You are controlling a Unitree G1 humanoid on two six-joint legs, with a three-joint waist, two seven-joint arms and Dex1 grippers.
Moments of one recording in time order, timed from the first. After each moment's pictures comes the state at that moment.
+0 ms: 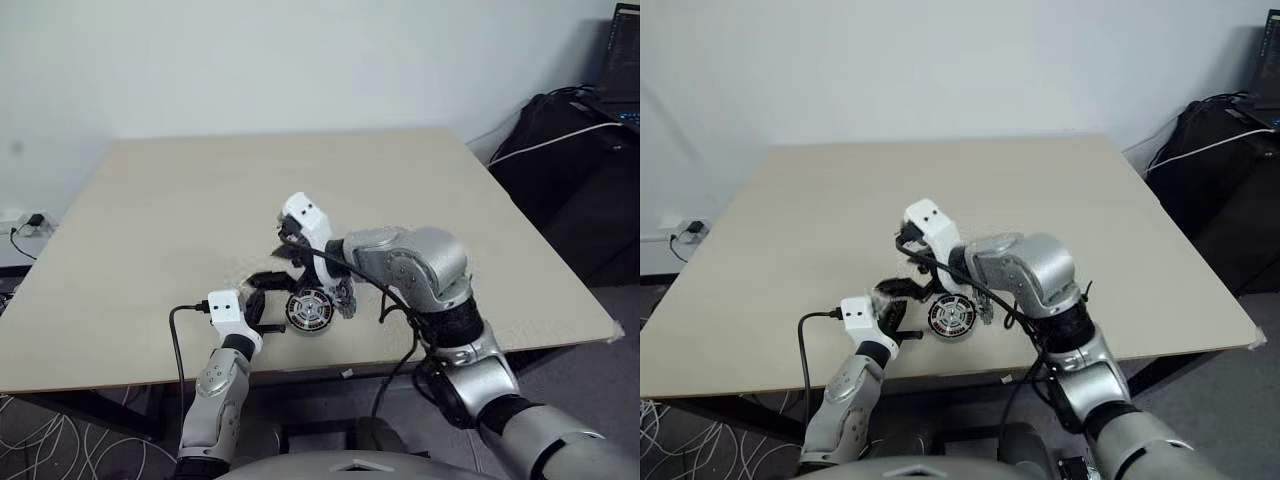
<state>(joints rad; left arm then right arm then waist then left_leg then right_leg) 0.19 -0.05 -0.07 -0.02 -0.24 0.08 -0.13 -0.70 -0.16 0.30 -0.24 0.40 1.24 0.54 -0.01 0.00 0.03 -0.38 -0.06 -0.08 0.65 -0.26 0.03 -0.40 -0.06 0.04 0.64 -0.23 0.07</state>
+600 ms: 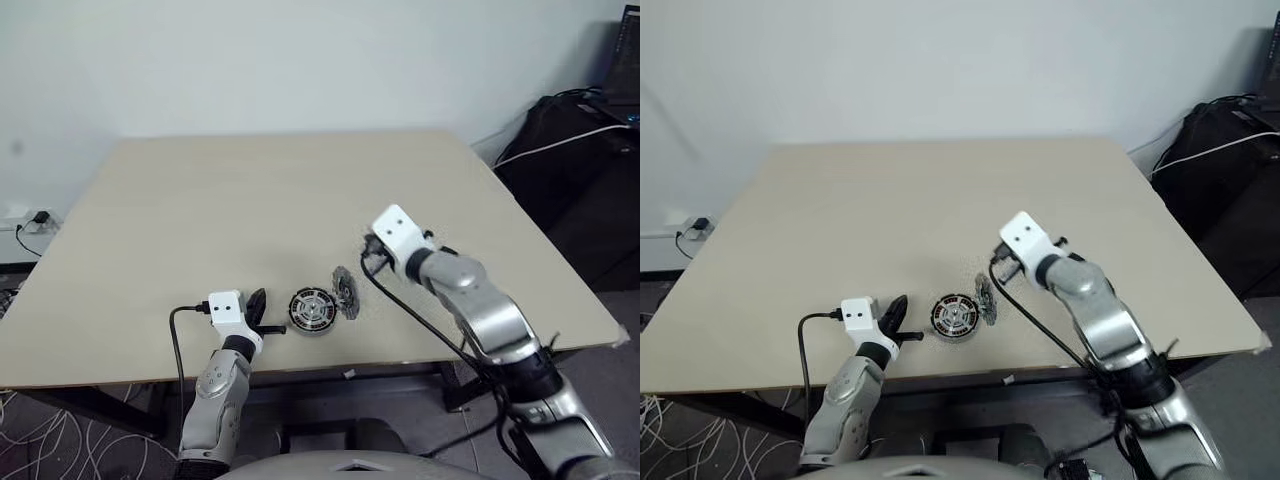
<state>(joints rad) 0.20 -0.05 -0.08 -0.03 -0.24 0.09 -0.14 -0.29 -0.52 0.28 -0.32 0.02 0.77 0.38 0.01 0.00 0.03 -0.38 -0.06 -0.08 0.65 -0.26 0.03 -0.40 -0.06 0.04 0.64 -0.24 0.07</state>
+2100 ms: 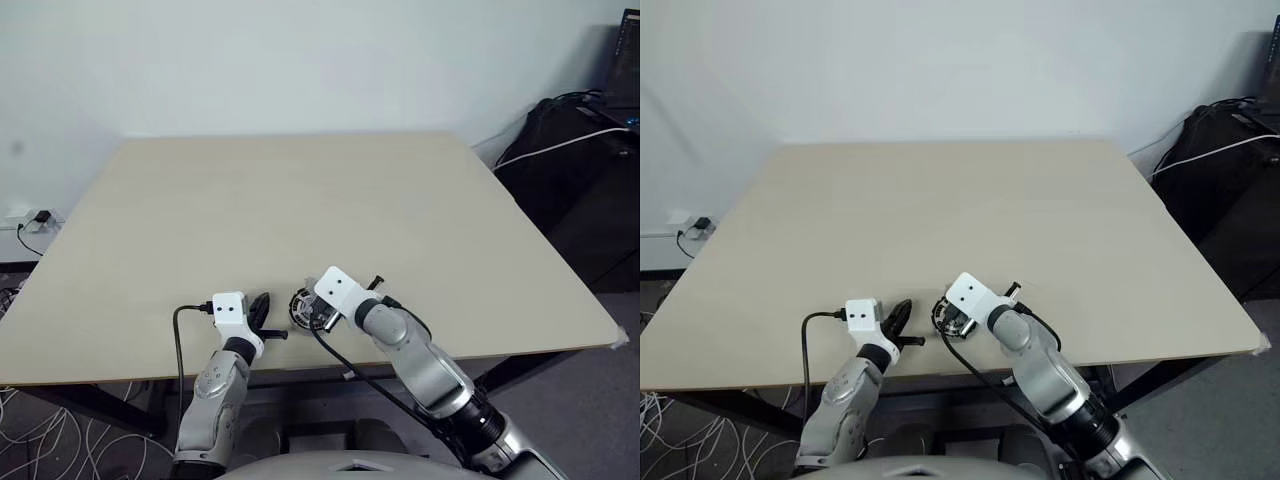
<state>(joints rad) 0.20 -0.03 -0.08 -0.05 -0.24 0.14 -0.17 -0.22 -0.26 0.57 -0.22 -0.27 0.73 0.28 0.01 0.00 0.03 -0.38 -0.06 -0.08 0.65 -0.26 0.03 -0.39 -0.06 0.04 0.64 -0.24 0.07</state>
